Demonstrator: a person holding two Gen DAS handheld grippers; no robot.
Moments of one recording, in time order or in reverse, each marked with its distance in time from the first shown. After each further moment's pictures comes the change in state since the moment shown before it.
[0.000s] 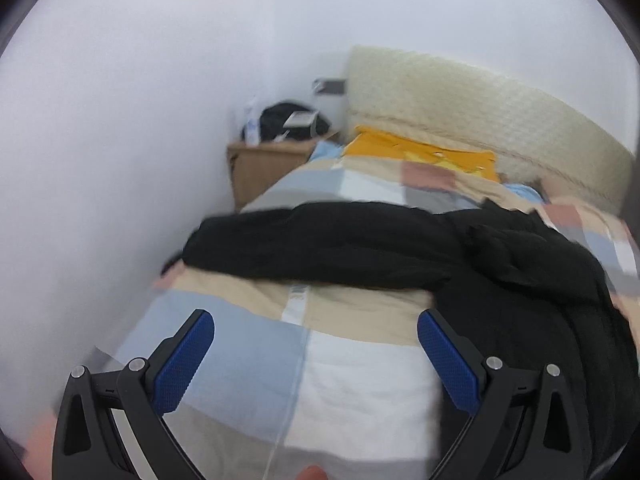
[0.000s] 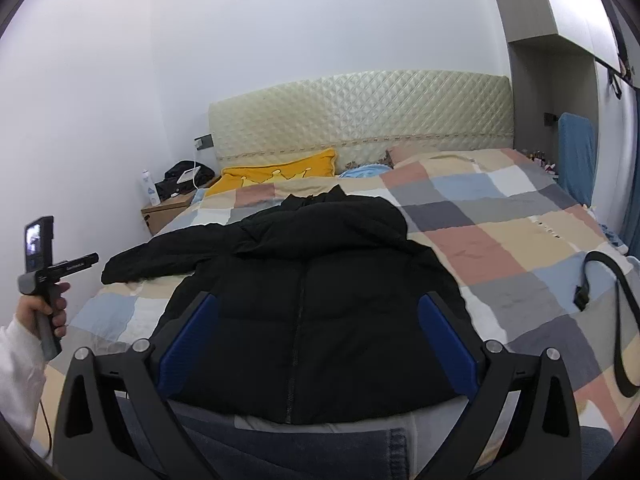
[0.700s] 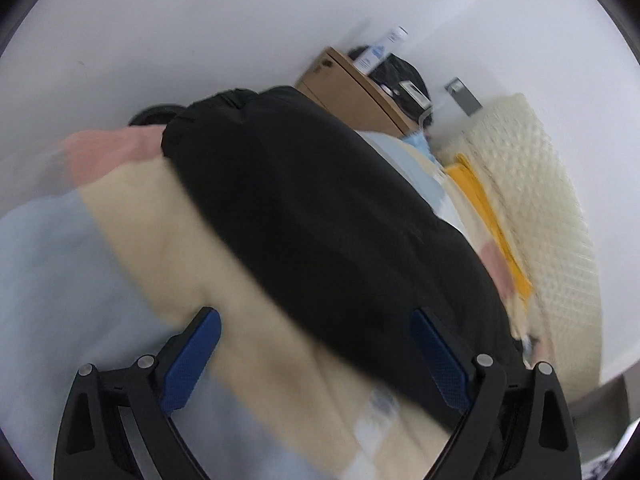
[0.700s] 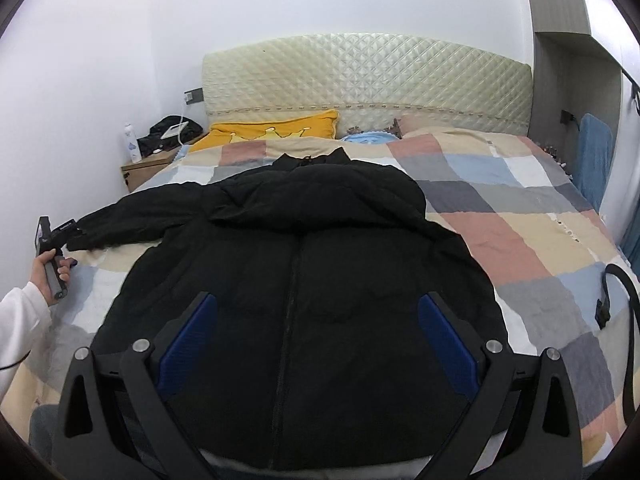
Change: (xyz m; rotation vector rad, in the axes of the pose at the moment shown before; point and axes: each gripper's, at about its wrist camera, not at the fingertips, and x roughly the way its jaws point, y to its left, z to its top) left arm 0.252 0.169 -0.010 -0.689 0.138 -0.157; right arm 0.123 0.013 -0.003 -0.067 0.120 -0.068
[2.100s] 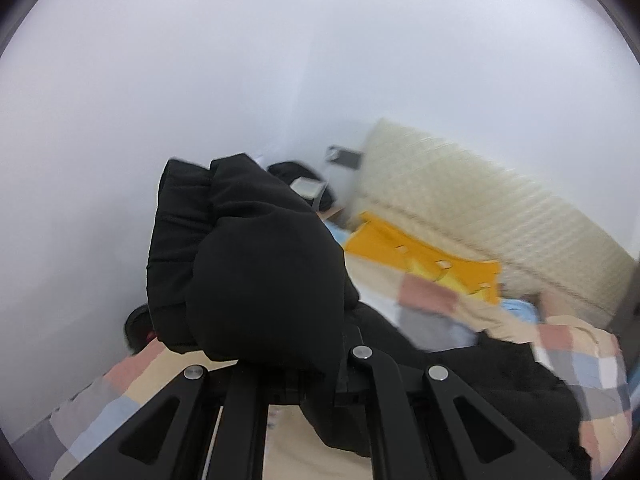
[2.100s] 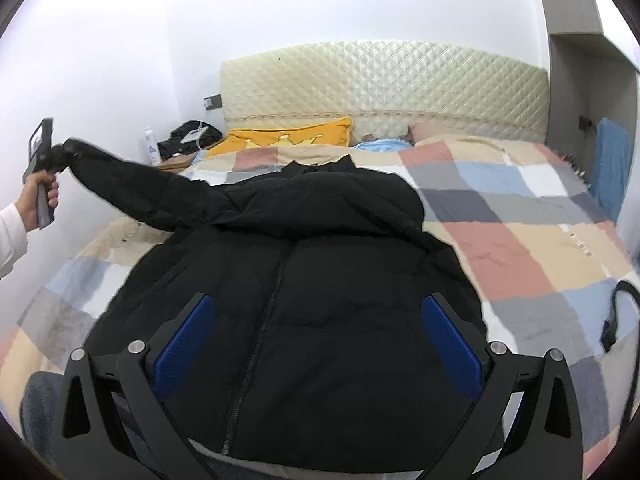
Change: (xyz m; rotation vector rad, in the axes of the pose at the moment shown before) left arm -0.199 -0.263 0.000 0.560 -0.332 -0.011; right arm -0.020 -0.050 -0.003 -0.032 -0.037 0.128
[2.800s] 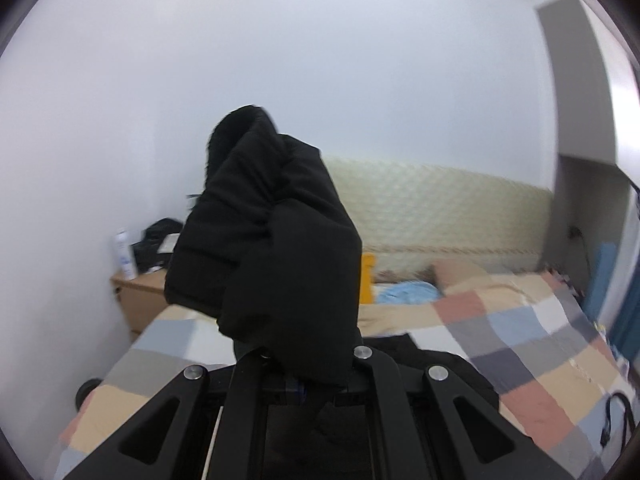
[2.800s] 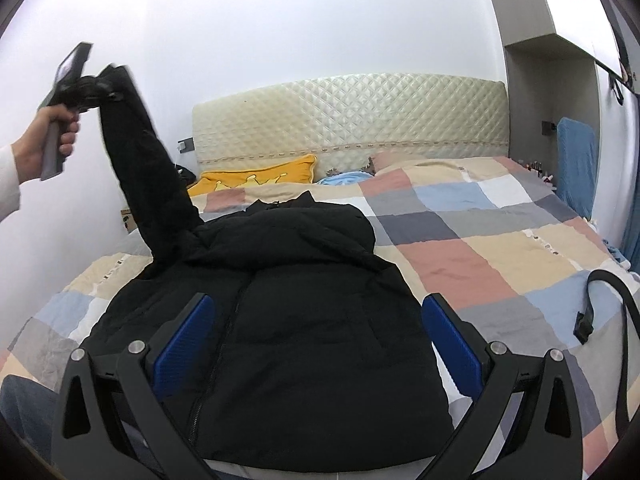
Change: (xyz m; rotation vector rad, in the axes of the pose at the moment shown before) left arm -0.081 -0.315 0.005 0.332 -0.050 -0.269; right arm -0.046 -0.052 -0.013 0.075 -0.139 -0.090
